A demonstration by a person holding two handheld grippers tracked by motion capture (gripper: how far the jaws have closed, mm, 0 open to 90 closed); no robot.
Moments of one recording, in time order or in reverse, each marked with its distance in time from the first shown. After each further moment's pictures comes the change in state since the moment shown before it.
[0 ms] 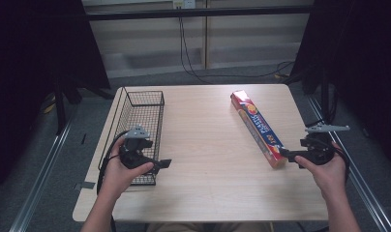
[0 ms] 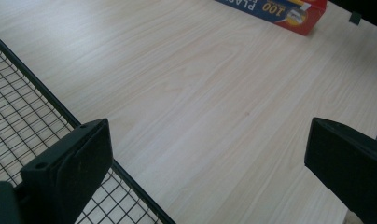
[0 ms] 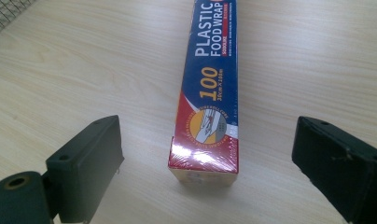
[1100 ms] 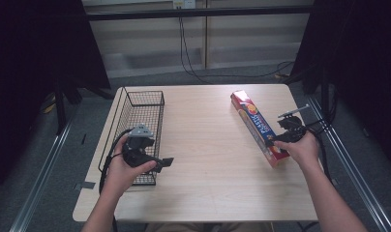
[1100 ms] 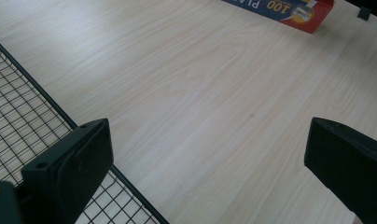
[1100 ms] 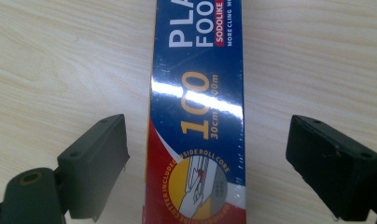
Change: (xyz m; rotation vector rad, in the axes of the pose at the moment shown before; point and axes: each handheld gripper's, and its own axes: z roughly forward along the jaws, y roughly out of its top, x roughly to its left) left arm -0.003 0.006 0.004 0.018 0.023 0.024; right arm -0.005 0.044 0.082 0.340 -0.066 0.056
